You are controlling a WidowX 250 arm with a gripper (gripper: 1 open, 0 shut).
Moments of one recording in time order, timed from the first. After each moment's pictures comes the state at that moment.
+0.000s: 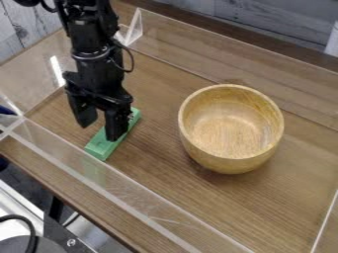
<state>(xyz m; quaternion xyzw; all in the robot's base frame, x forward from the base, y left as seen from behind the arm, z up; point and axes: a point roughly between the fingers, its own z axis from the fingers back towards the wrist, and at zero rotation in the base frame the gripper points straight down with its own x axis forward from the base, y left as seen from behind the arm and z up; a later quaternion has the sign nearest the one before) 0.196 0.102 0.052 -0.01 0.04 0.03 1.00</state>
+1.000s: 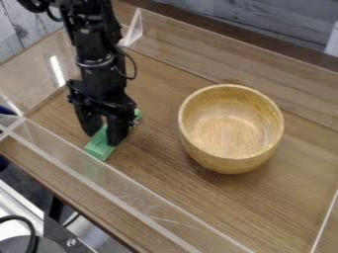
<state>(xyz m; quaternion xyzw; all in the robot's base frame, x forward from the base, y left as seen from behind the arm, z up) 0.197 0.102 0.040 -0.02 0.06 0.04 1.00</state>
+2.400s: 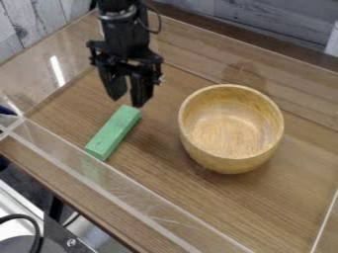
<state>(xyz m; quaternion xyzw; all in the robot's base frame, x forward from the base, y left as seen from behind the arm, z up) 0.234 0.086 0.082 -0.03 0.02 0.05 1.00</state>
